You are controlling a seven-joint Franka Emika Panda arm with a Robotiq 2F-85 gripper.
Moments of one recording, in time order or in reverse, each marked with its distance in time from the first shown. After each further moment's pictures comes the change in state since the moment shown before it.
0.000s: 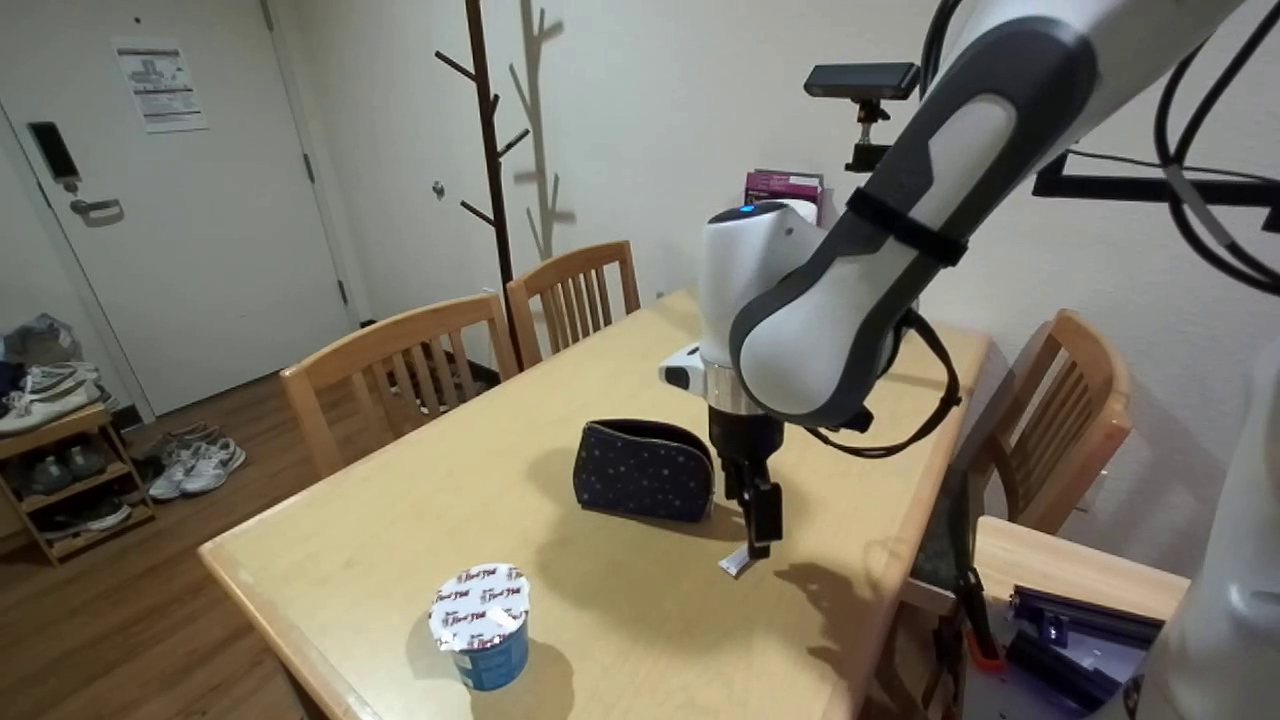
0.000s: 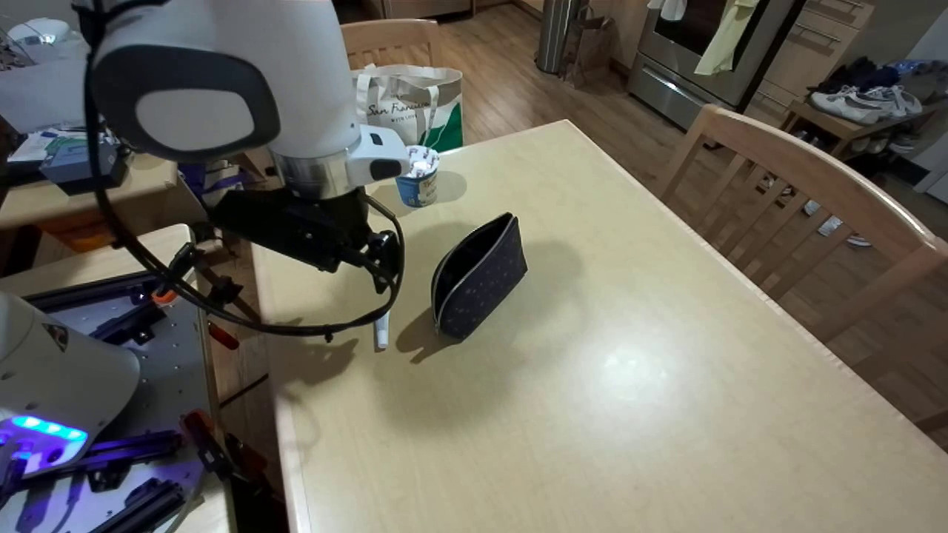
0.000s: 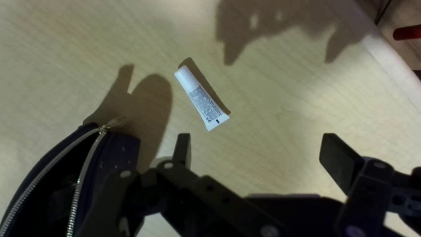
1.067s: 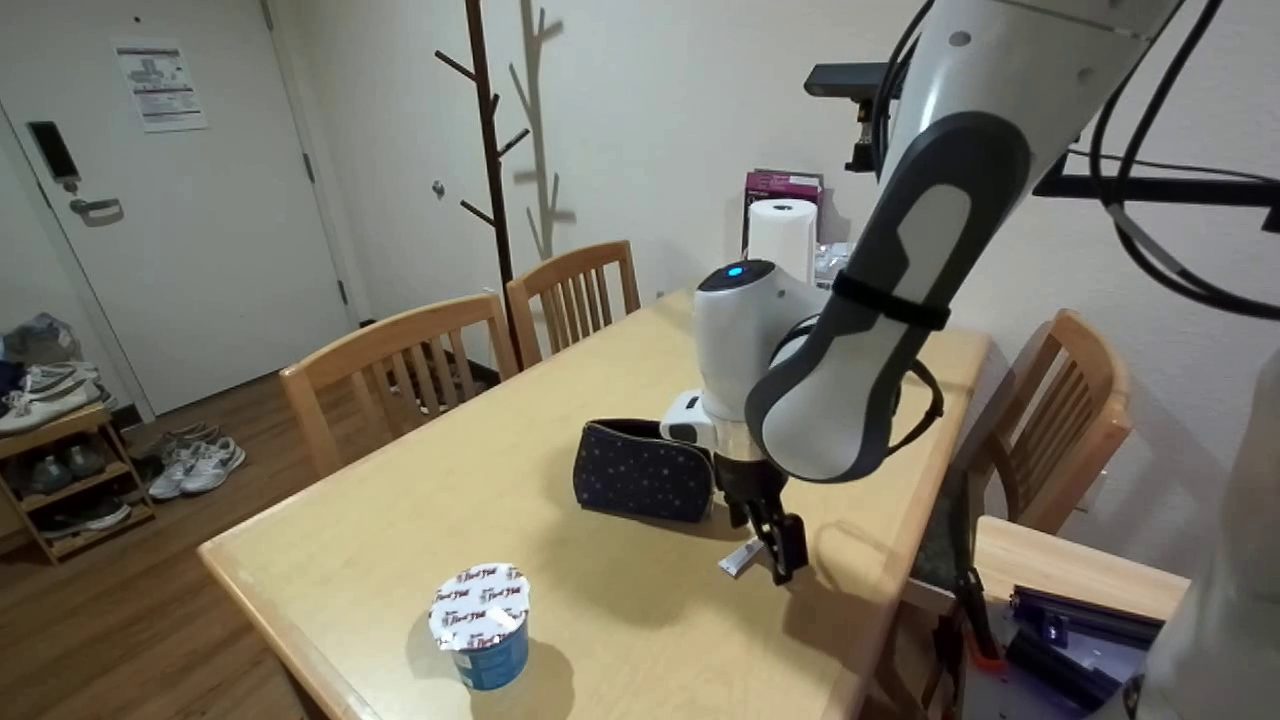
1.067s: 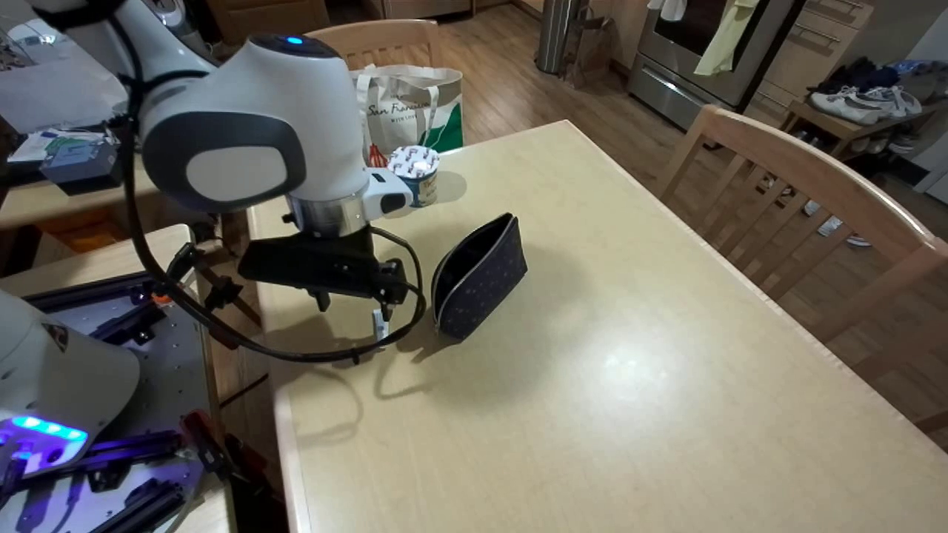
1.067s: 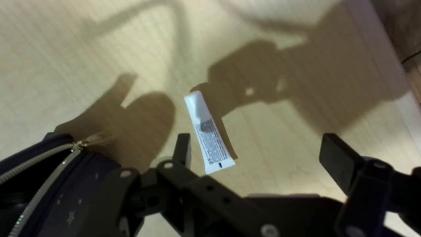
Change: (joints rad) arm -0.051 0.159 0.021 0.007 -0.191 0.106 -0.092
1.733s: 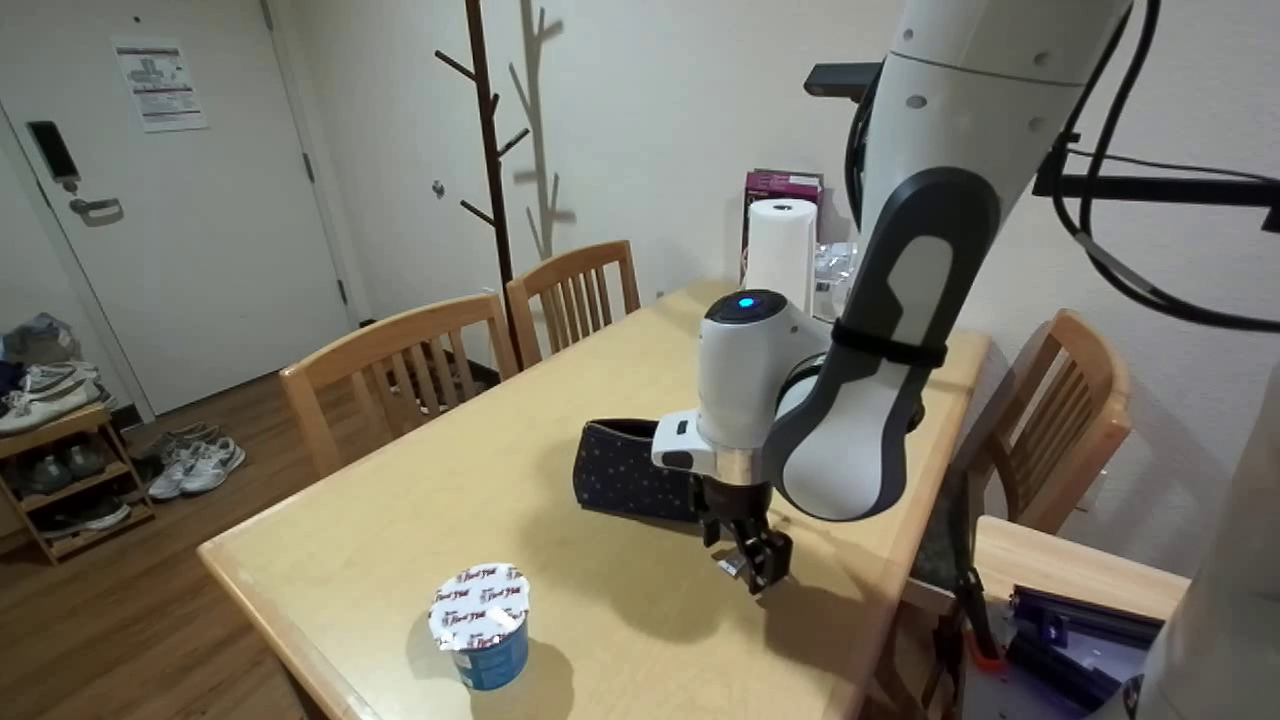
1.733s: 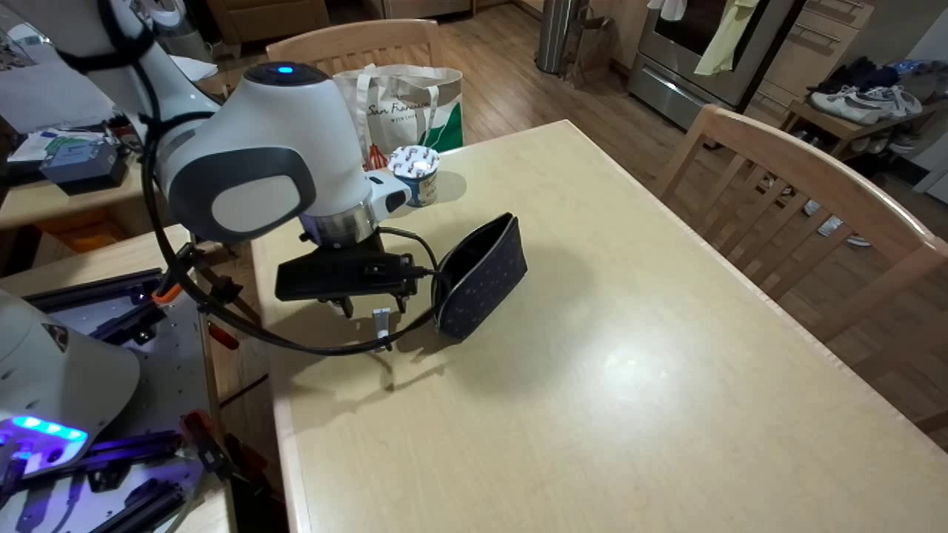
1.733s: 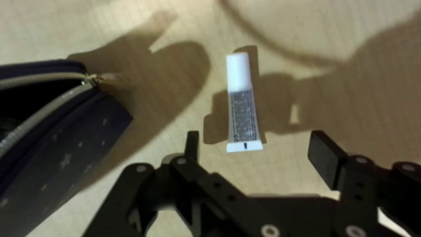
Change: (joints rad) arm -0.066 0.113 0.055 0.005 -0.113 0.229 -0.115
